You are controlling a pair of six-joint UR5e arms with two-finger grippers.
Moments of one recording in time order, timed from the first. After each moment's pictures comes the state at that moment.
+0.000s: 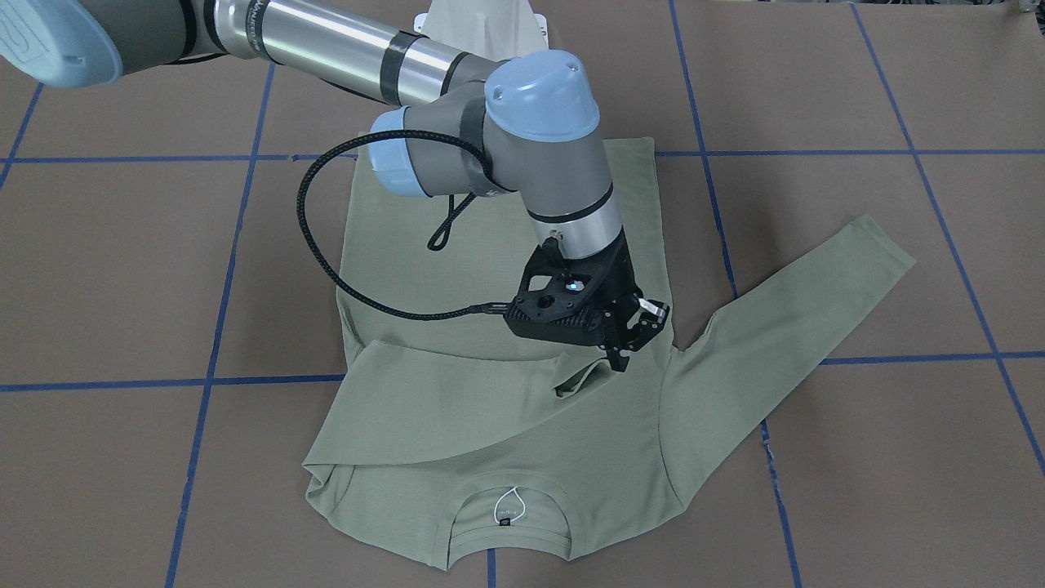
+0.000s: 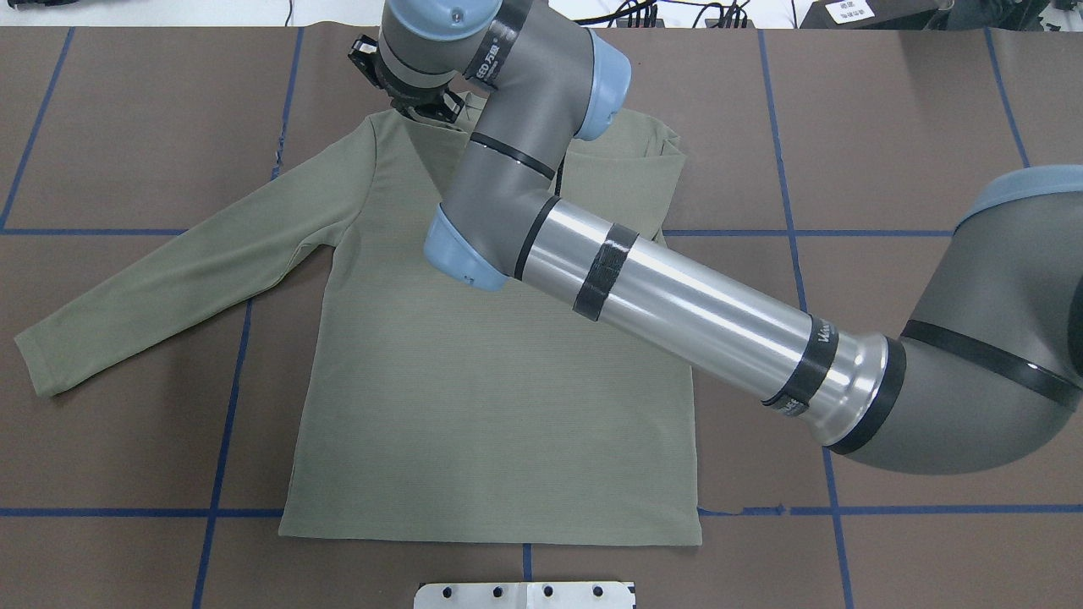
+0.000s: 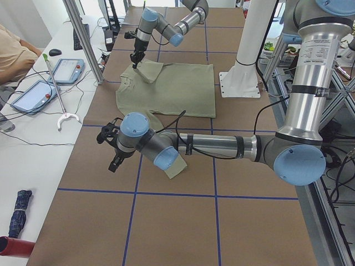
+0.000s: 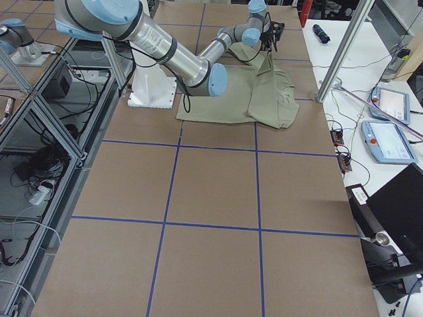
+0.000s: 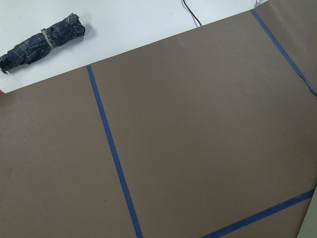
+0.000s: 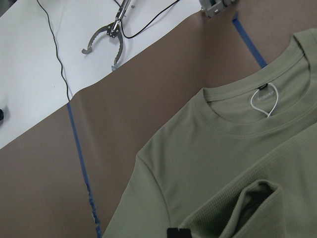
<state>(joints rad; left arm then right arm) -1.51 -1.69 -1.47 -2.22 -2.32 -0.14 0.65 -0.35 1.04 -1.09 1.76 1.66</state>
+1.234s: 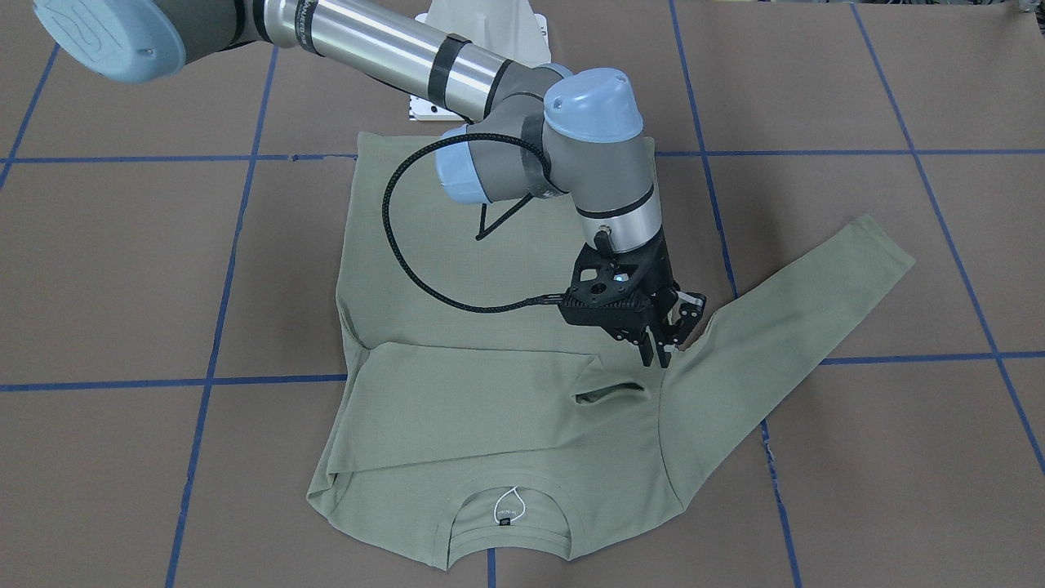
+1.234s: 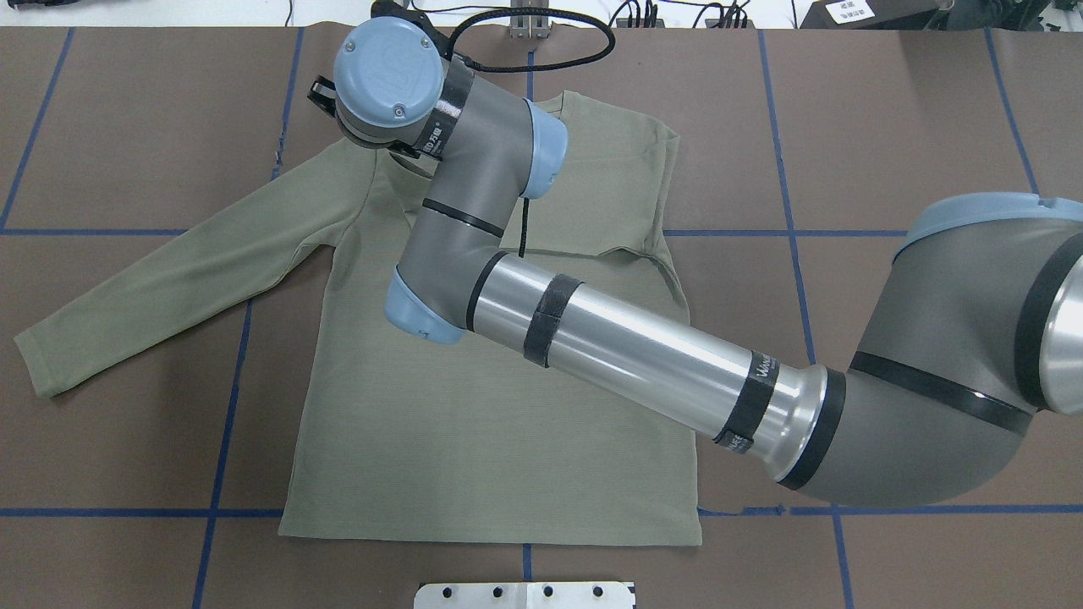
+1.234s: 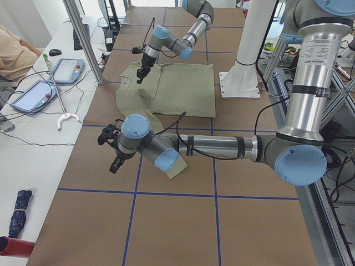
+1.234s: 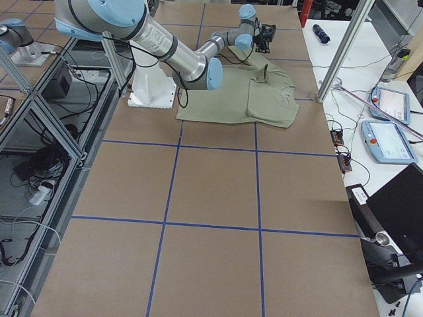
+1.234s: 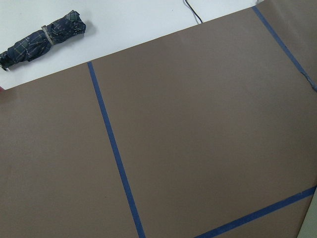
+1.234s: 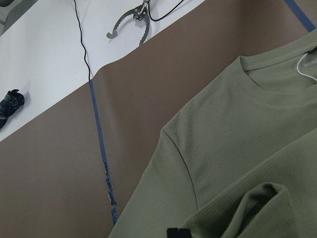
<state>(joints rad) -1.51 -1.69 -1.46 -2.22 -2.32 -0.14 0.58 -0.27 0.87 -0.97 1.61 1.66</state>
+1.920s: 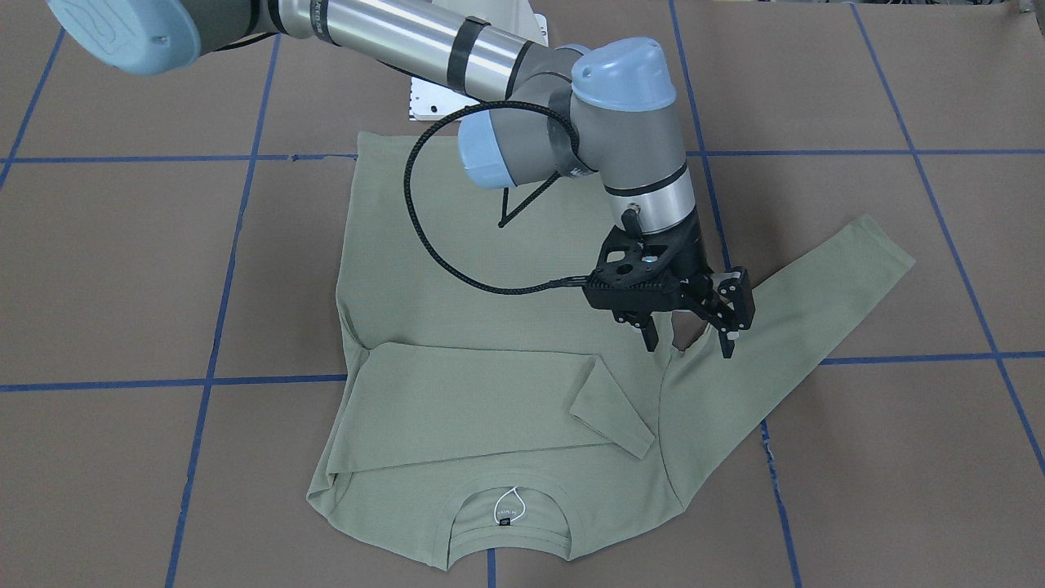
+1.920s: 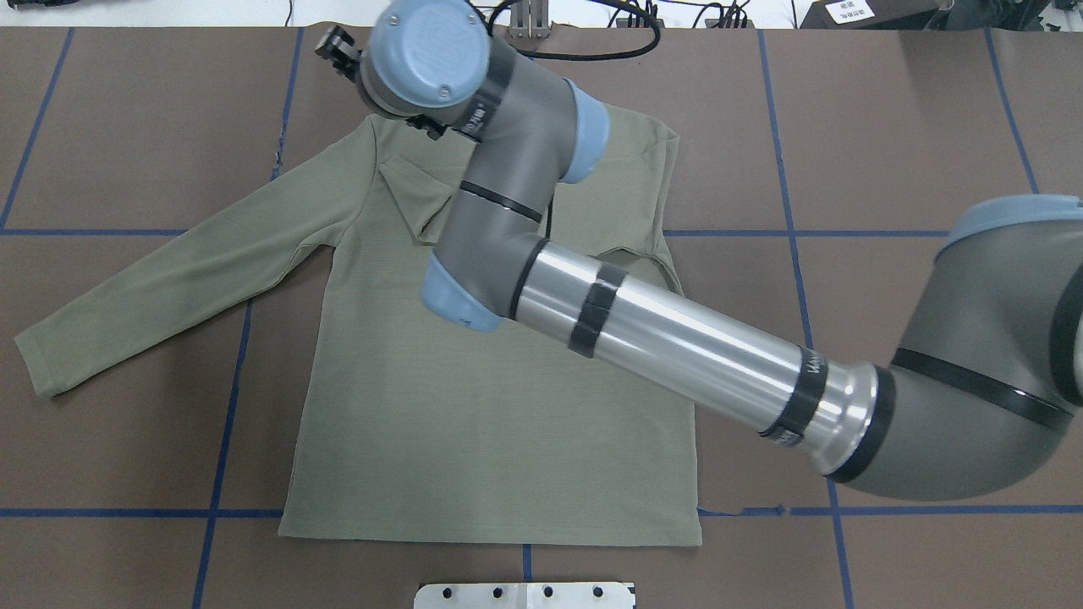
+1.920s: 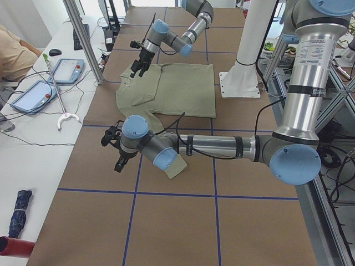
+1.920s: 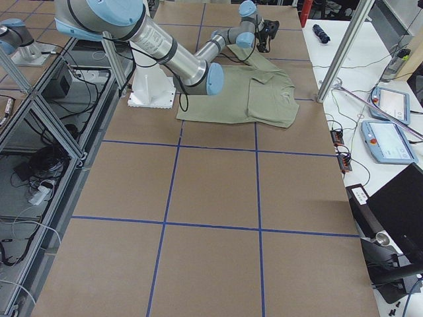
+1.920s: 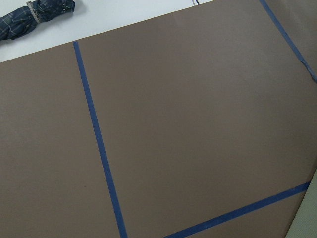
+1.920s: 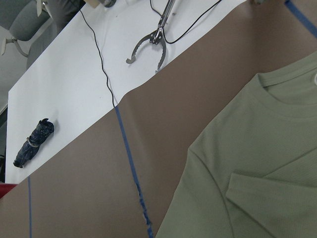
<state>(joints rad) -1.39 -1.69 -1.44 -2.23 -2.32 -0.34 0.63 -0.43 1.11 -0.97 1.60 1.76</state>
